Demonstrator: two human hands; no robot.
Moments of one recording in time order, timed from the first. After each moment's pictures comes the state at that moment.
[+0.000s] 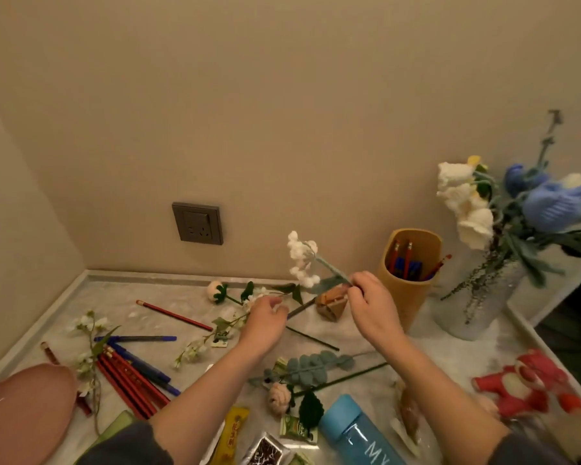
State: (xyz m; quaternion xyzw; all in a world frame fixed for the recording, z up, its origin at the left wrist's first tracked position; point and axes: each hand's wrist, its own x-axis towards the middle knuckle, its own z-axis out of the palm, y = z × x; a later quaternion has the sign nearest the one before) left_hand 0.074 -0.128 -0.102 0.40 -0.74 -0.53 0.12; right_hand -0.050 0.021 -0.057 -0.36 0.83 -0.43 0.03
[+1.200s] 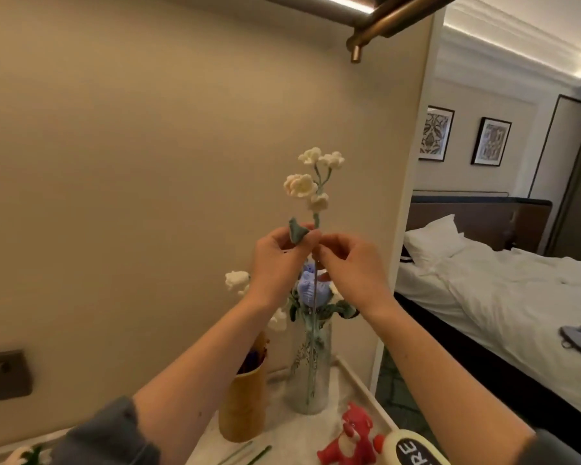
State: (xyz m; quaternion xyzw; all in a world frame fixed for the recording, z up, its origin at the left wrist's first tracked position) left_hand -0.080 0.086 0.180 -0.09 -0.65 -0.67 0.35; right_hand -0.104 0.211 0.187 -0.31 0.73 -0.59 -0.16
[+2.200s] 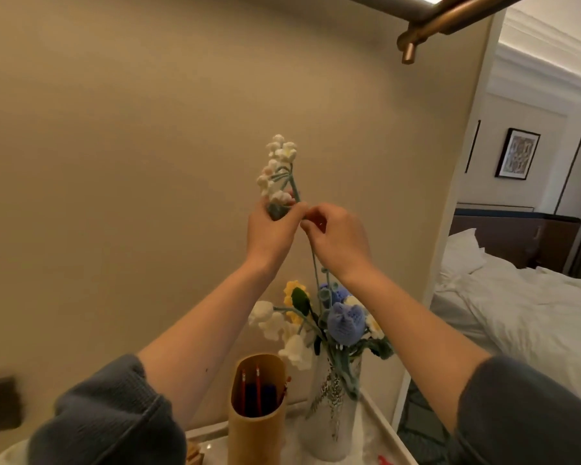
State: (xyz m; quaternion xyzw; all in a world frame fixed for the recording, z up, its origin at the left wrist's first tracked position) left_hand -0.154 0.004 0.228 -0.03 -0.60 -0.66 0.44; right_hand -0.193 0.114 0.235 -0.35 0.80 -0.36 -0.32
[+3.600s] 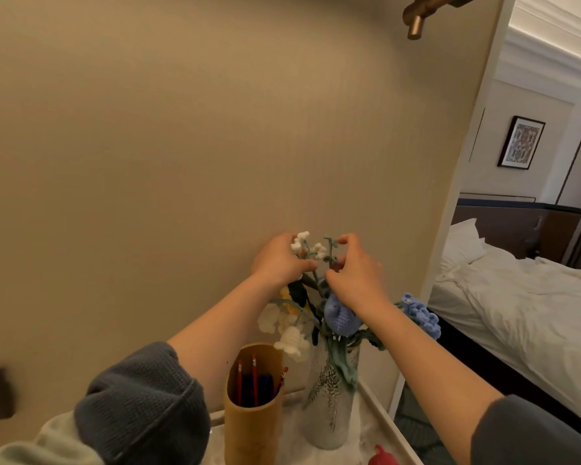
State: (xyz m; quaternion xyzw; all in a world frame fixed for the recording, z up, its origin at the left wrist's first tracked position) left_hand -0.194 -0.003 0.168 0.10 -0.88 -0.40 0.24; right_hand -0.215 0.145 0.163 -0.20 0.91 -0.31 -0.20
